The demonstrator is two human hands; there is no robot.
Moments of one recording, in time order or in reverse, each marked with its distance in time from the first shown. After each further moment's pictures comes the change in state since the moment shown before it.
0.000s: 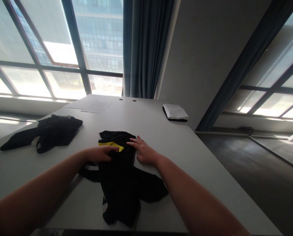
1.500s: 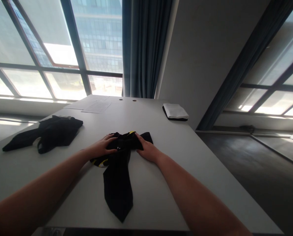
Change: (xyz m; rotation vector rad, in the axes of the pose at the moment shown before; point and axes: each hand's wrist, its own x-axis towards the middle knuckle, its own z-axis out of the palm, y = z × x) left_hand 0.019 -0.045 0.007 0.302 0.324 -0.124; right_hand -0.003 0.013 -0.001 0.086 0.118 0.249
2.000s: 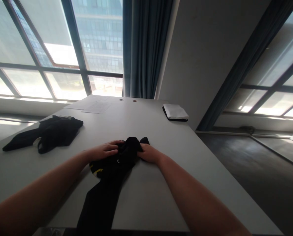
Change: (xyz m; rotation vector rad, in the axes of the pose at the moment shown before) left_hand -0.012 0.031 -0.020 -0.311 -0.202 0.299; right_hand -0.003 -0.008 -0.006 0.218 -0.130 -0.086
